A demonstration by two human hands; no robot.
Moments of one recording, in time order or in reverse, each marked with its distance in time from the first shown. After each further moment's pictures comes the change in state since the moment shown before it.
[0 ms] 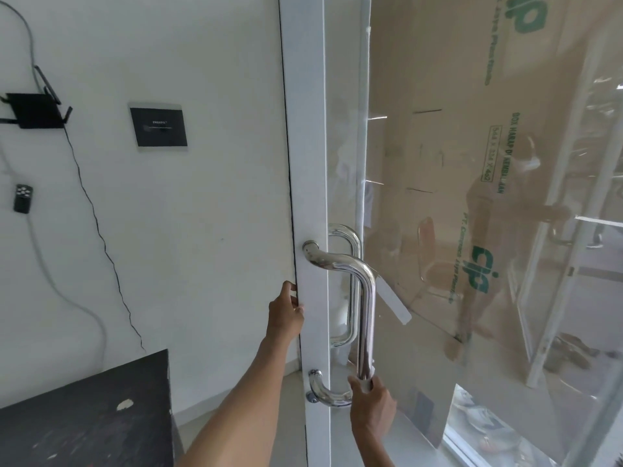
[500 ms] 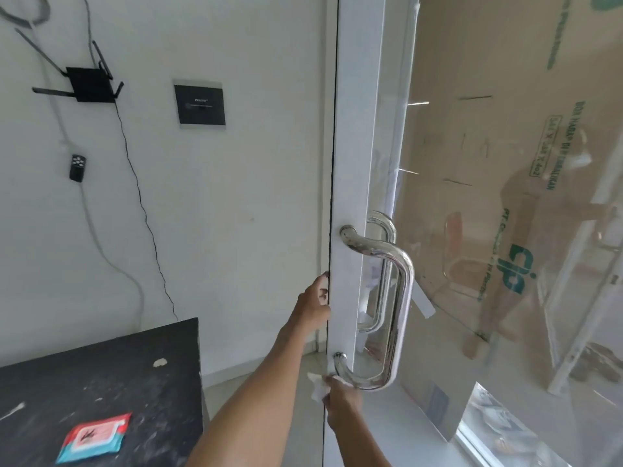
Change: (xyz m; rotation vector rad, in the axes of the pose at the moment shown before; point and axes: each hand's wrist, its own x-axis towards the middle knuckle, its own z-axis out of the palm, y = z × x) left_hand -0.011 -0.030 -0.013 -0.149 -0.245 -0.079; right_hand -0.062 -0.019 0.054 0.505 -0.497 0.649
